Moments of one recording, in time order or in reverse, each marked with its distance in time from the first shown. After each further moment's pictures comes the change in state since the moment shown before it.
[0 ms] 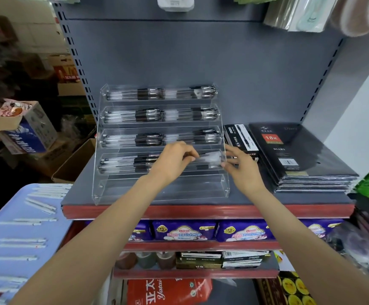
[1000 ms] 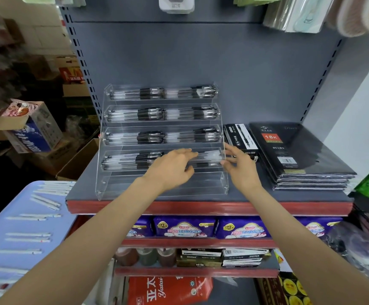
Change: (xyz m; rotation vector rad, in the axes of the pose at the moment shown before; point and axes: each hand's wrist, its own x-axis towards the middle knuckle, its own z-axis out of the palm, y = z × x) left_hand -0.025 0.009 -0.005 0.294 -0.228 -0.054; right_hand -0.006 -0.005 0.002 -0.005 0.018 0.038
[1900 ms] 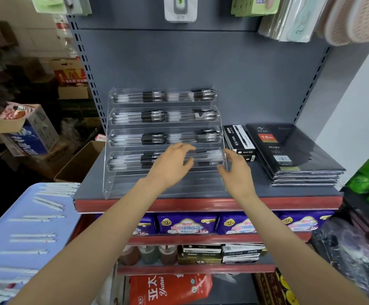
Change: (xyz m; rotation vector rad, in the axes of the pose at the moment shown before) left_hand -0.006 -0.007 -0.004 -0.216 0.181 0.037; right_hand -0.031 -0.024 0.014 -0.163 0.091 0.048
